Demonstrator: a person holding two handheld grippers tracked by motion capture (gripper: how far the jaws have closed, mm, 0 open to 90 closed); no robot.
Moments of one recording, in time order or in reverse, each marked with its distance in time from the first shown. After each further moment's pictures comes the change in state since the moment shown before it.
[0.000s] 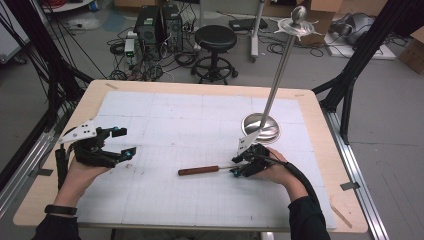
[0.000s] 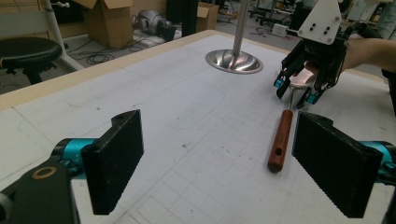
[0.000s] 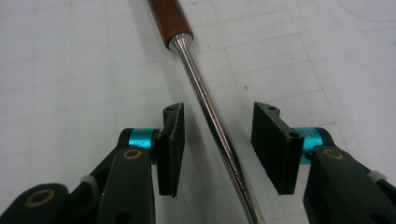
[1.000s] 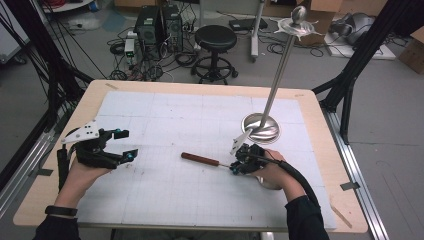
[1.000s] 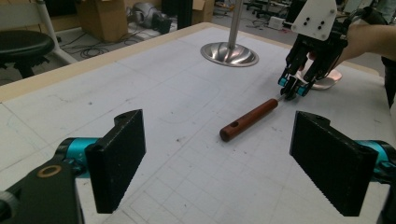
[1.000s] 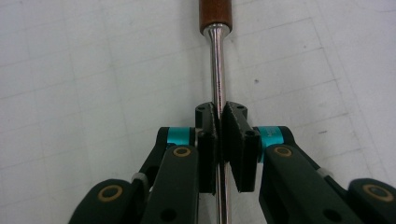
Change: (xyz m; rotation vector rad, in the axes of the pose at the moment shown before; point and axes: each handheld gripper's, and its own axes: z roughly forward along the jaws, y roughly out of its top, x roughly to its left) left arm -0.003 -0.001 0.004 0.029 -0.018 0.001; right arm 0.009 0.020 0.002 0.146 -0.027 0.058
